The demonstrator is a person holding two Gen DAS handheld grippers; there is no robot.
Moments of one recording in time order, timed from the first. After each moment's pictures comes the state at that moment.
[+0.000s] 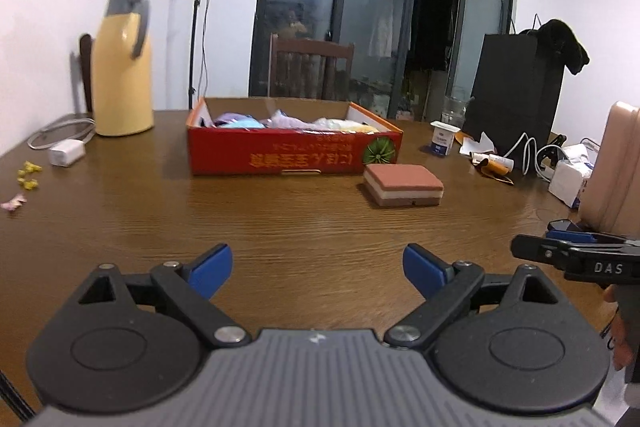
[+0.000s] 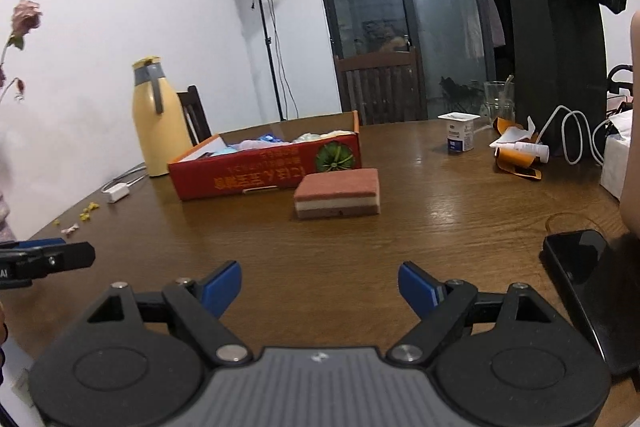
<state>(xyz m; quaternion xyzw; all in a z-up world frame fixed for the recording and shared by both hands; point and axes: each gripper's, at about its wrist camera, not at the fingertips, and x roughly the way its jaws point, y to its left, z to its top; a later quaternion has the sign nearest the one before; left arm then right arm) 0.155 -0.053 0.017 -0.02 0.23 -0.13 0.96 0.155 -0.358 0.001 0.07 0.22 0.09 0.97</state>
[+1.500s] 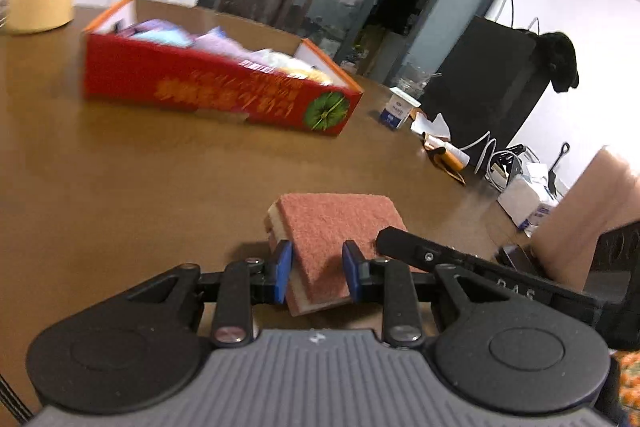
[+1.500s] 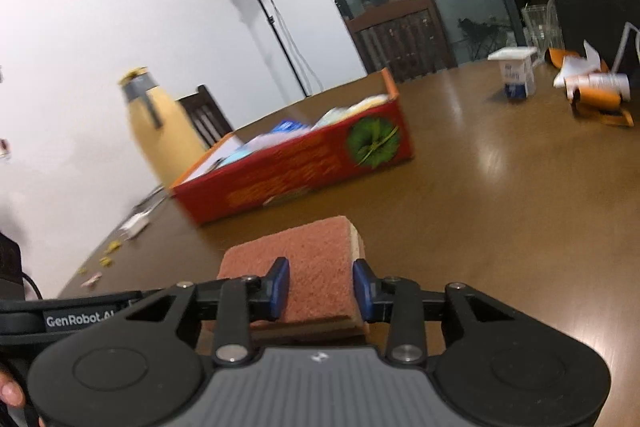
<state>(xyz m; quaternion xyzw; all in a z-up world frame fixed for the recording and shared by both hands) 0.240 -0.071 -0.012 -0.15 0.34 -0.23 0.90 0.236 -0.325 -0.017 0.18 0.27 0.16 0.93</state>
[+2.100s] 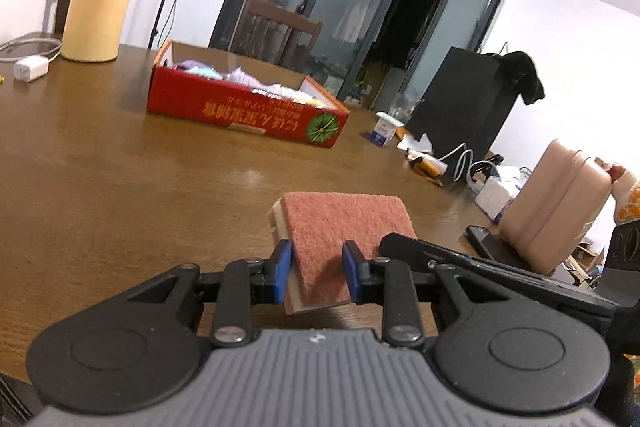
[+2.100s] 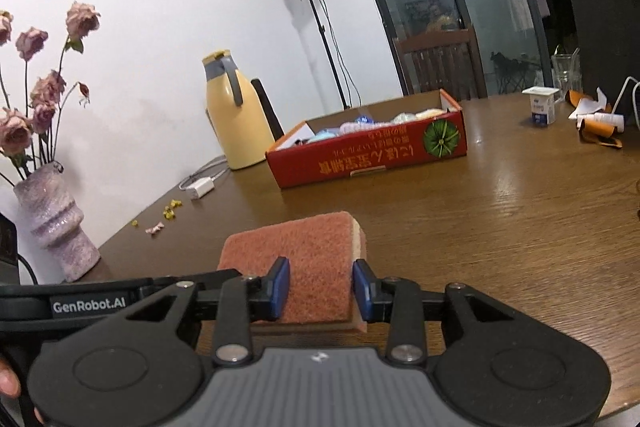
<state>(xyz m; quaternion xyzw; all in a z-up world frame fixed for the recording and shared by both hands) 0.120 -0.035 0.018 -0.14 0.28 -0.22 0.93 0.114 -0.274 0.021 0.12 0.23 0.18 0.95</state>
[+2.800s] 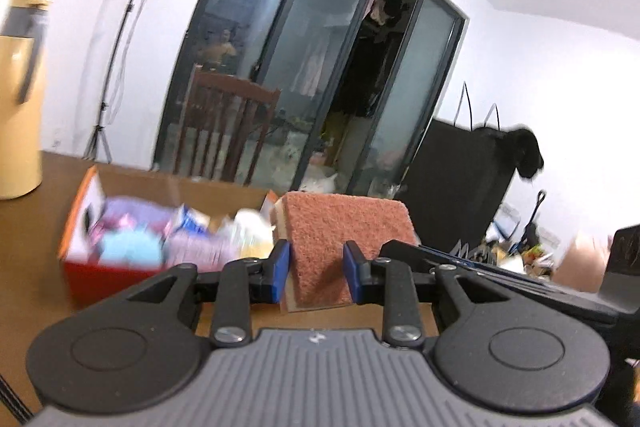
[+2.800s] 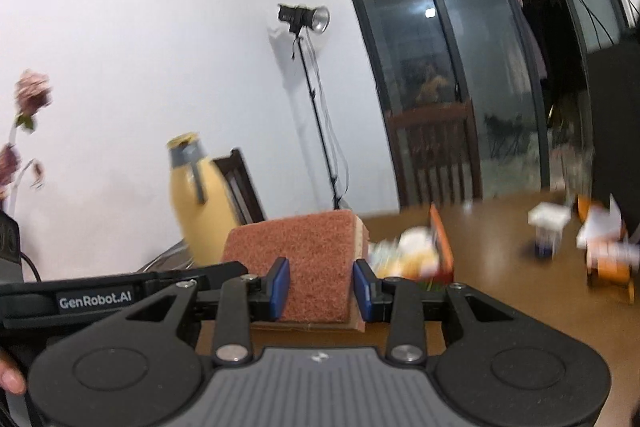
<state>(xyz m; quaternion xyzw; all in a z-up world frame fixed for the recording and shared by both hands) 0.325 -0.065 0.104 -0.13 0.19 -0.27 0.93 0.297 -0.299 0.117 0.09 0.14 0.15 0.97</state>
